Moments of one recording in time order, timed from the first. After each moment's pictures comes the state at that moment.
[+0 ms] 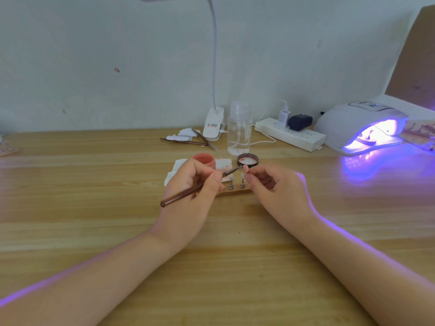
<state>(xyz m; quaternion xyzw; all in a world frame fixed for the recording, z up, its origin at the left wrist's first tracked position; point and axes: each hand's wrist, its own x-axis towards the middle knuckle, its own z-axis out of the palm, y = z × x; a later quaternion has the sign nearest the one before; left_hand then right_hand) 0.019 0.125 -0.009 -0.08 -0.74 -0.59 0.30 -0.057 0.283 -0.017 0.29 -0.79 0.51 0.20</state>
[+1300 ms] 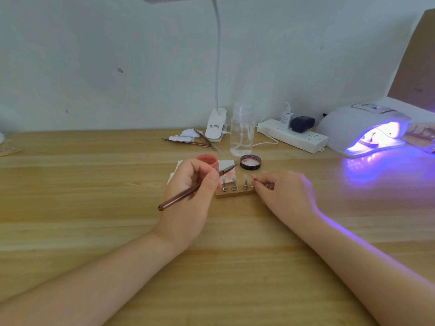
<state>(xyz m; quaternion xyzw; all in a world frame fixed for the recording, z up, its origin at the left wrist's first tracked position) 0.015 0.122 -0.012 -0.08 -0.70 -0.63 0.31 -0.072 0.285 -0.019 0.16 -0.93 0.28 0.16</state>
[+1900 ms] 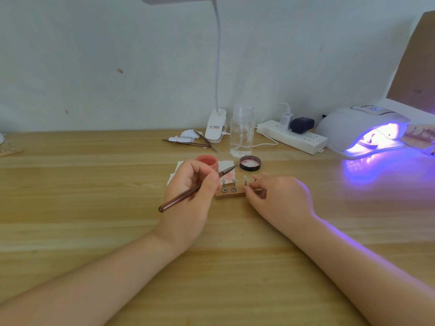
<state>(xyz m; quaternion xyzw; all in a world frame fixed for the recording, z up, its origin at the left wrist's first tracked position) 0.016 0.123 -0.012 -0.07 -0.70 -0.64 0.31 -0.064 0.279 -0.019 0.21 -0.95 0.18 0.16</state>
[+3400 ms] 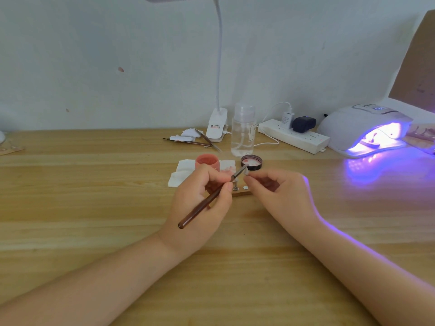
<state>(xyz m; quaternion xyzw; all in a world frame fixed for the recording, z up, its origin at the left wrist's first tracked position) 0.021 0.129 -0.013 -0.13 -0.77 -0.50 0.36 -0.047 0.277 -0.009 0.22 -0.80 0.54 0.15</state>
